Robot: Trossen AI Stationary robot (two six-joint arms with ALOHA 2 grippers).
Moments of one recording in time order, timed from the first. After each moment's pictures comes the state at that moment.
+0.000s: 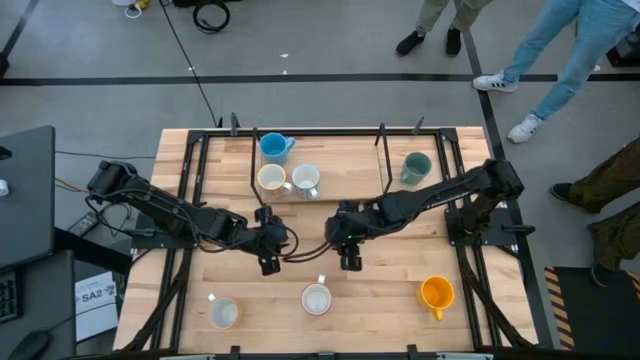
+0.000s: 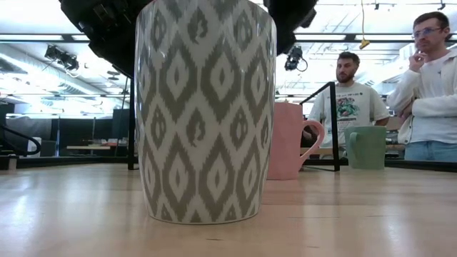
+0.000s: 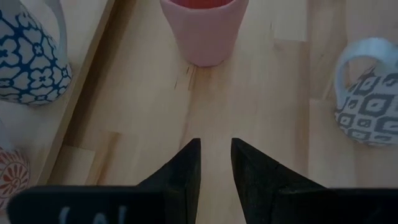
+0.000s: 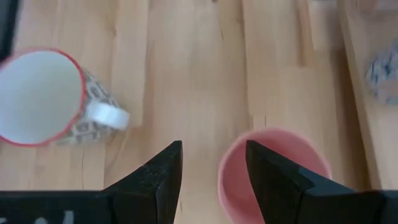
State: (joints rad) left arm -0.36 1.39 0.88 -0.38 -0.39 -0.41; right arm 0.23 1.73 1.42 -0.72 0.09 0.24
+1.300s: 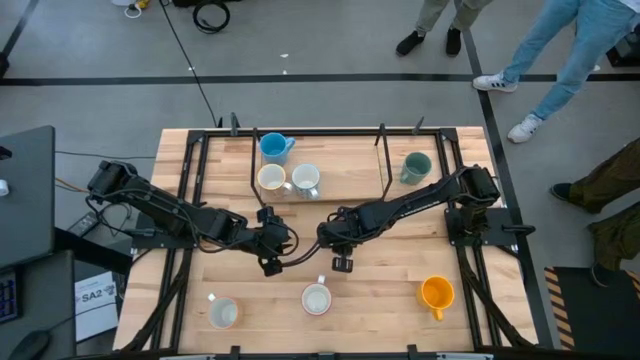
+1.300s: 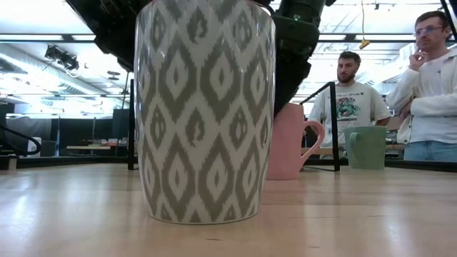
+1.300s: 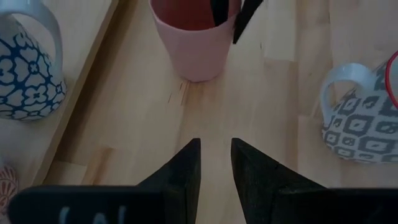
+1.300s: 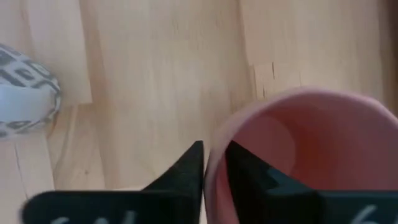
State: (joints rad) left arm -0.36 1.39 0.88 -0.33 -0.39 -0.40; right arm 0.20 1.91 1.43 -0.74 0.08 0.34
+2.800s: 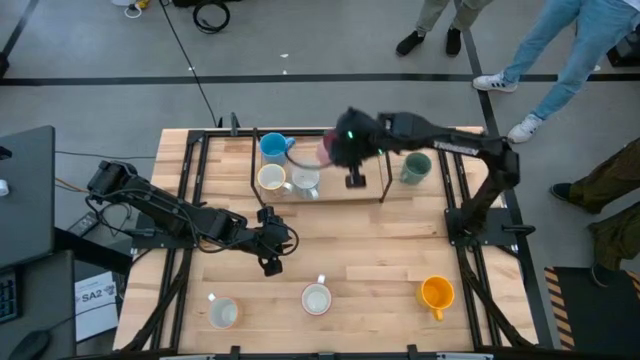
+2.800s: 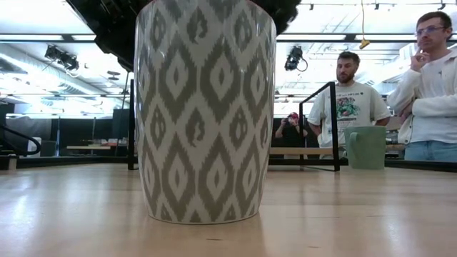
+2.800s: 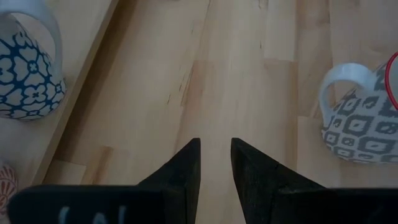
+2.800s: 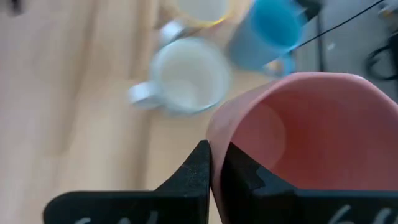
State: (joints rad) left arm -0.36 1.39 0.88 -0.32 -0.39 -0.41; right arm -0.25 1.69 1.77 -0.97 0.07 -0.43
